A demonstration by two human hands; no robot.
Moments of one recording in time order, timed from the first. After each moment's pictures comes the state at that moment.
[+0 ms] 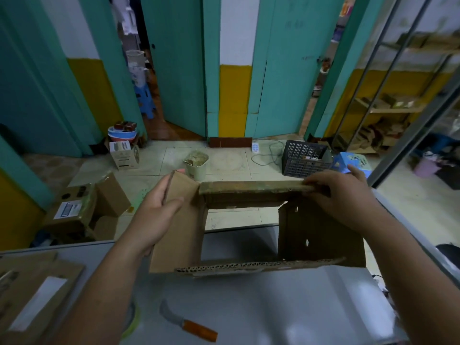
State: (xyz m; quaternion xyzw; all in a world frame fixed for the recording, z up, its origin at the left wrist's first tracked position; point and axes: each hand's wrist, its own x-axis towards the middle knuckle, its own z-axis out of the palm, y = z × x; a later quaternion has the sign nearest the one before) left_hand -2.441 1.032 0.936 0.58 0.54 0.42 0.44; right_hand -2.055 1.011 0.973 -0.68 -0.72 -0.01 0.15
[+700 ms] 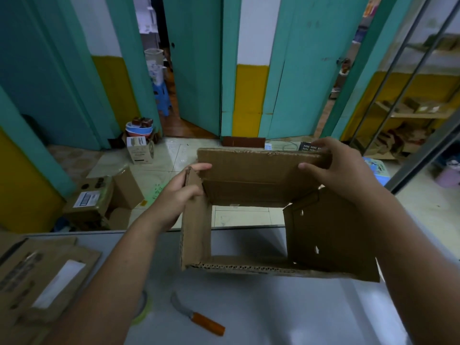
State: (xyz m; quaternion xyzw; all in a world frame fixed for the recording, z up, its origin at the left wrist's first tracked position) left_hand -2.446 1.051 0.937 0.59 0.47 0.41 0.52; right_hand -2.088 1.054 0.998 -0.69 -0.68 0.06 0.25
